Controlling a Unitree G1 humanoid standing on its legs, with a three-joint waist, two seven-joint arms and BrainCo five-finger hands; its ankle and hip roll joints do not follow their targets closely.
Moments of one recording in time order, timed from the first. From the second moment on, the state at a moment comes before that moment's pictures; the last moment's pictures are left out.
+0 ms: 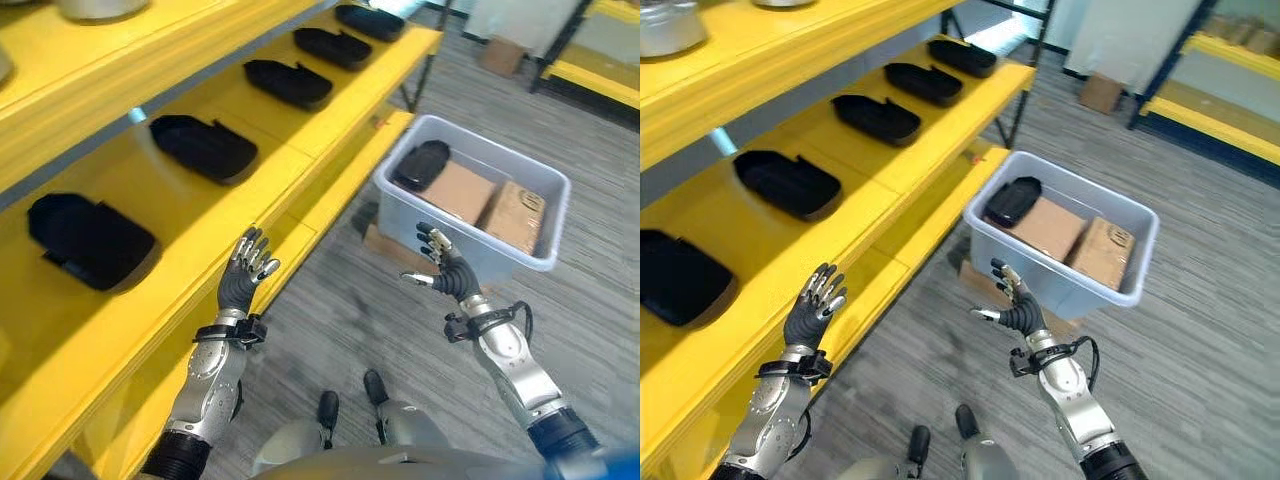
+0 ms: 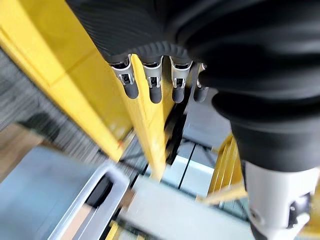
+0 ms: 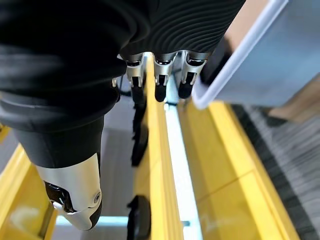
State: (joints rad) left arm 0.09 0.36 -0.17 0.09 -0.67 -0.28 0.05; right arm -0.04 -0.41 0.32 0.09 0.25 -0.20 -0.05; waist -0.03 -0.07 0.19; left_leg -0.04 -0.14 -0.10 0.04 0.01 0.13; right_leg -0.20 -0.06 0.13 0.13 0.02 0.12
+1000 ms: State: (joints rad) left arm 0.22 0.29 -0.09 0.09 -0.67 -0.25 0.05; right arm 0.10 -0.45 0.21 0.09 0.29 -0.19 -0.04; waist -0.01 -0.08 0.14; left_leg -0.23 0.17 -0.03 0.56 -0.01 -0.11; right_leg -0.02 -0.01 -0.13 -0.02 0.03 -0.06
